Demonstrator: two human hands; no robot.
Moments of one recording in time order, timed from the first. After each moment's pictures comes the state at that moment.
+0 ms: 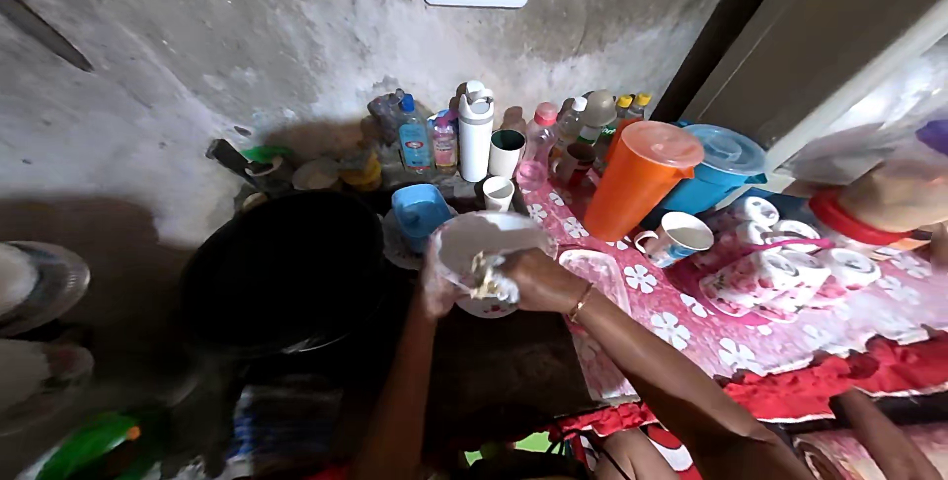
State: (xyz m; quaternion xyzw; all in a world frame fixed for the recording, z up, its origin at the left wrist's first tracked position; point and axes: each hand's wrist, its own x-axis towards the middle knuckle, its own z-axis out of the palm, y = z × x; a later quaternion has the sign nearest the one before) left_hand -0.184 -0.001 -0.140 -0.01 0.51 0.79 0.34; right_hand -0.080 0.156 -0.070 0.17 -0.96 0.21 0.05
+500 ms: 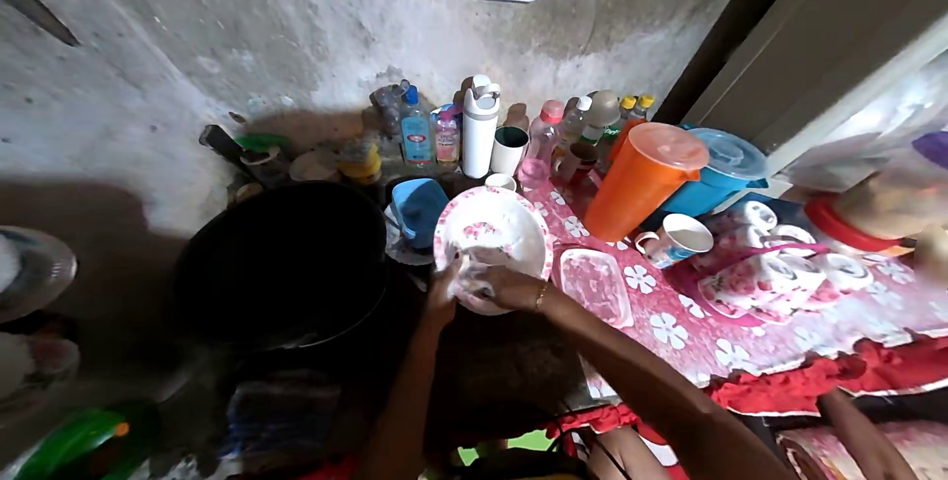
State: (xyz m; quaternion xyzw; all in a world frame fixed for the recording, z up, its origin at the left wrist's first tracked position) left_hand -0.169 -0.001 -0.157 0.01 0.61 0.75 0.26; right_hand -0.118 0.138 -0.109 0.01 -0.93 0.26 -0.24
